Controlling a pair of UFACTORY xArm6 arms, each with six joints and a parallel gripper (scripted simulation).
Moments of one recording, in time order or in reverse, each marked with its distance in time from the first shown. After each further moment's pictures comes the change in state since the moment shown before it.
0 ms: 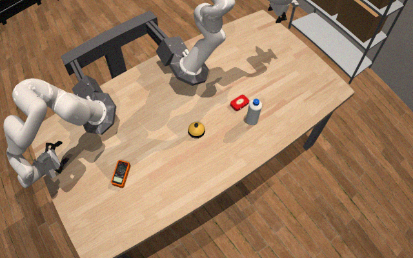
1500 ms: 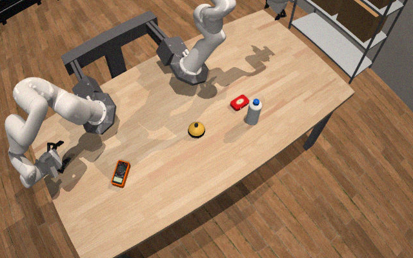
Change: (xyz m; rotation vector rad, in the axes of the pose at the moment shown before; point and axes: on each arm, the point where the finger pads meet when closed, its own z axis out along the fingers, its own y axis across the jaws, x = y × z) left arm -0.006 -0.020 -0.002 0.015 -0.005 -0.219; right arm 0.007 0.001 0.007 0.007 -0.022 -0.034
